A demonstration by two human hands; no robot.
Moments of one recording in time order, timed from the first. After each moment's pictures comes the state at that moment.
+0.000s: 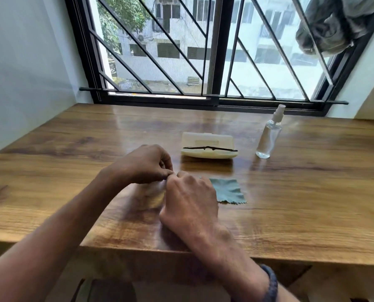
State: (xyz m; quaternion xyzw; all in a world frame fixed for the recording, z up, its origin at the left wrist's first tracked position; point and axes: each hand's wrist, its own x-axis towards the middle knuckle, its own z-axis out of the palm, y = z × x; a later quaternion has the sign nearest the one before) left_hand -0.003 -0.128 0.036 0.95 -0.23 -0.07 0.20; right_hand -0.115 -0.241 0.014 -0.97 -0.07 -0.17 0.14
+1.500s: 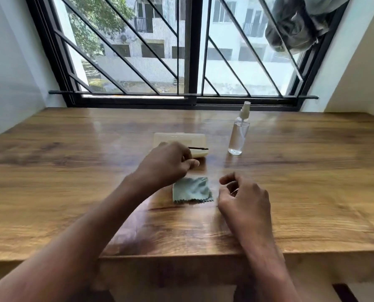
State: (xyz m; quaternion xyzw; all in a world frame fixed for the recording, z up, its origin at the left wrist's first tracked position) left_hand -0.016 -0.232 0.028 0.92 -0.29 0.03 0.24; right_hand -0.147 -0.371 -0.003 -0.89 0.21 -0.23 0.34
